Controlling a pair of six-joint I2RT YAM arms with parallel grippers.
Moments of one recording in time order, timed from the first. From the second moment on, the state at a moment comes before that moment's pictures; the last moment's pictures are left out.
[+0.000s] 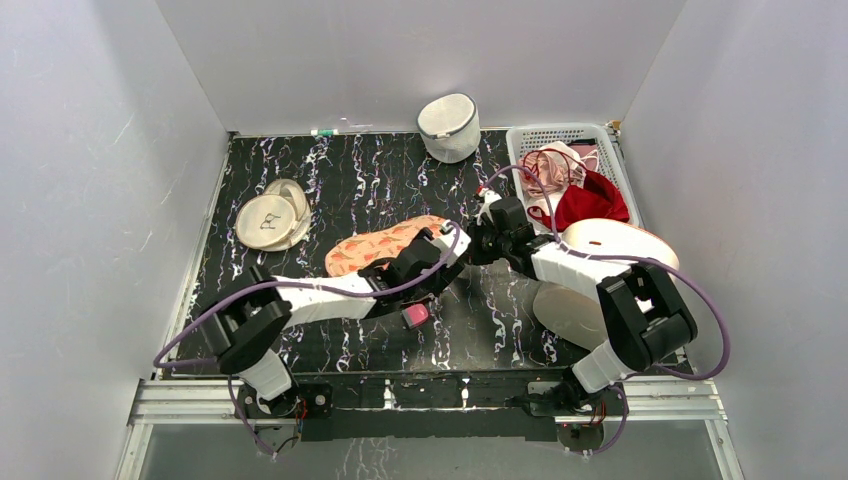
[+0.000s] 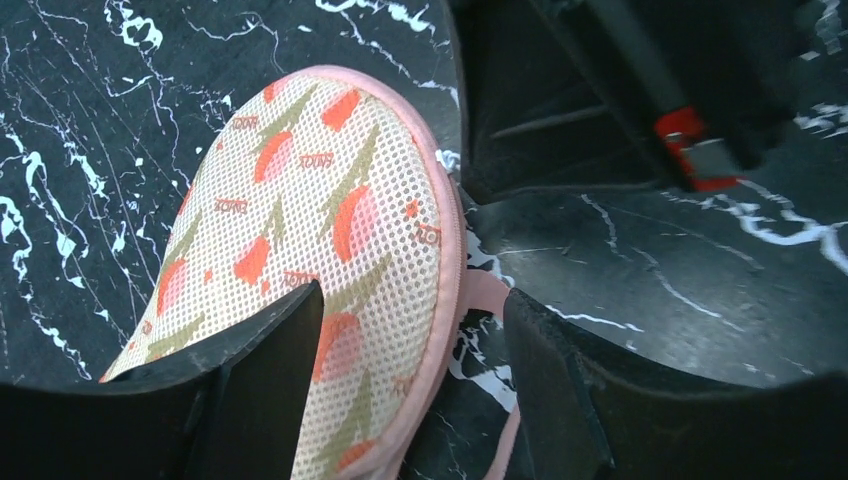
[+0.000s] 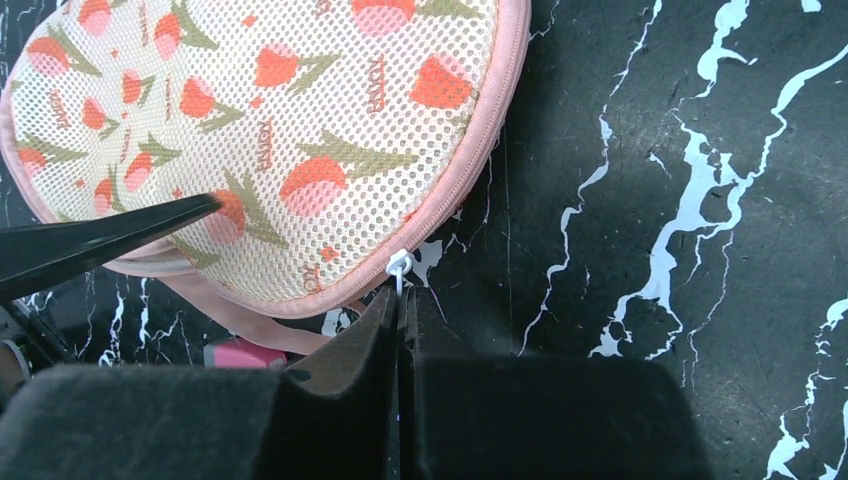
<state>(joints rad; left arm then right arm) -0.99 1.57 0.82 0.22 -0.32 0.12 0.46 1.53 0.79 0.03 -0.30 0.40</state>
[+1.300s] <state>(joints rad) -0.98 1.70 0.76 0.36 -0.36 0.21 0.37 1.59 0.79 0.05 -0.34 0.39</state>
